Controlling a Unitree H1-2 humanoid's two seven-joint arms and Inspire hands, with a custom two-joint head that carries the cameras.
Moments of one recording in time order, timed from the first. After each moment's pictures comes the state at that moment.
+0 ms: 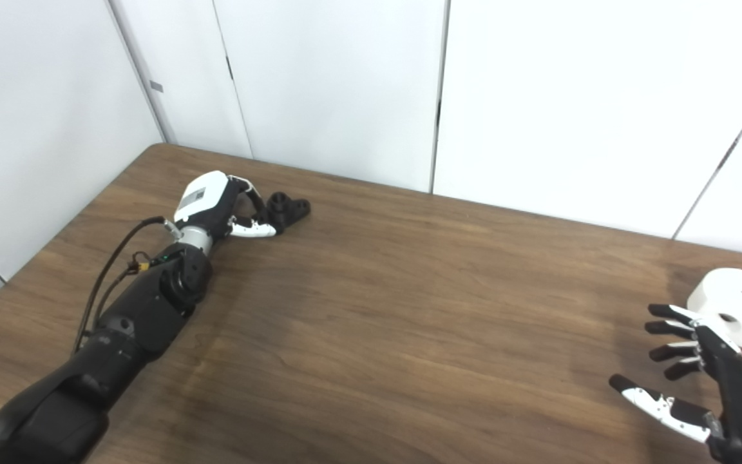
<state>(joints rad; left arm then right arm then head) -0.45 0.51 -0.15 0.51 0.56 0.10 0.15 -0.02 -0.29 -0.04 -0.22 -0.38 0.01 0.01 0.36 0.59</state>
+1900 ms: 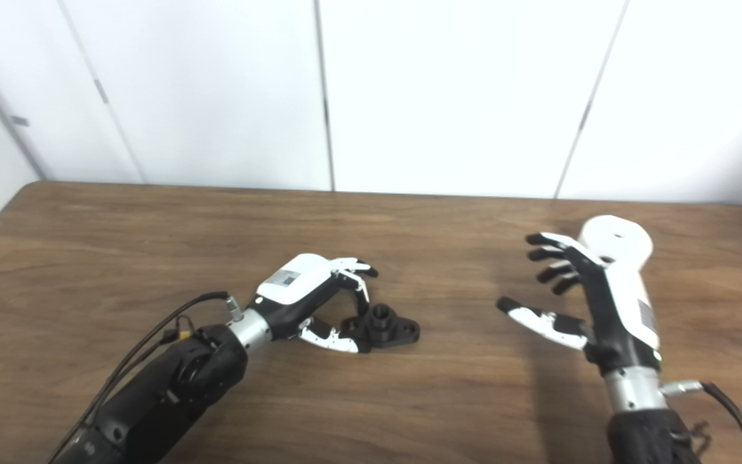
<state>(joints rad) -0.41 0.34 -0.53 0.23 0.67 -0.20 -0.08 -0.08 -0.25 0.00 -0.26 -0.53 0.01 -0.02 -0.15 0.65</state>
